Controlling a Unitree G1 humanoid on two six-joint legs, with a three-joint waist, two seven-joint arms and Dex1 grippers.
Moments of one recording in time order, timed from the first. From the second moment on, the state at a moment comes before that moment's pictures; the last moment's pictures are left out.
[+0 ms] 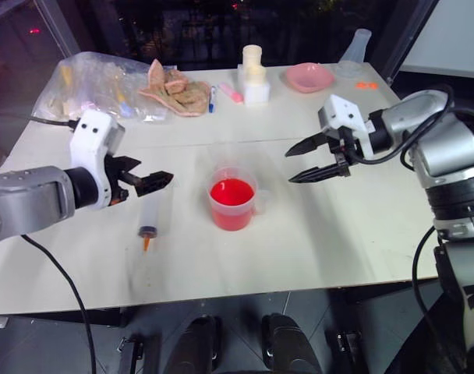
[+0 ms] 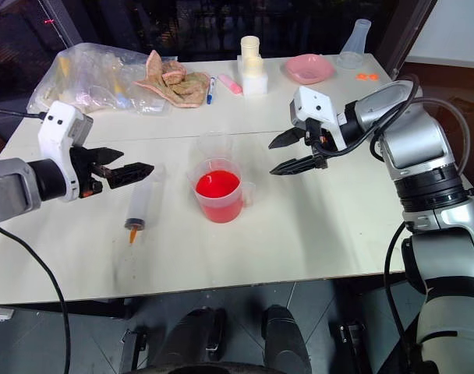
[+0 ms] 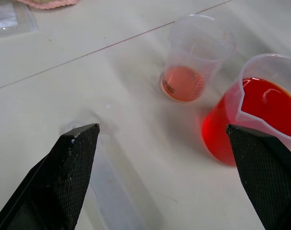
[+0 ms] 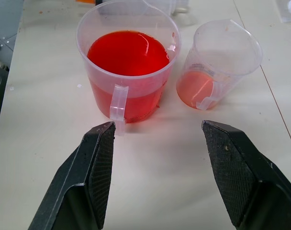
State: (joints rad) left arm -0.47 1.12 0.21 -0.42 -1.50 1.16 0.08; right arm -1.03 -0.81 0.27 0.24 0.22 0.44 1.53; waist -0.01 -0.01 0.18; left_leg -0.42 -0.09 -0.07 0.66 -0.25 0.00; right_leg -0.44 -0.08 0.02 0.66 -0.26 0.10
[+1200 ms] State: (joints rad) left arm -0.71 1.01 0.02 -0.20 -1.80 1.13 0.68; right arm -1.03 -0.81 0.26 0.24 0.21 0.43 1.53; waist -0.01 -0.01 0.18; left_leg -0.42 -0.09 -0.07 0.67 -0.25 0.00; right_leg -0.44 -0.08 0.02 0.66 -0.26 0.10
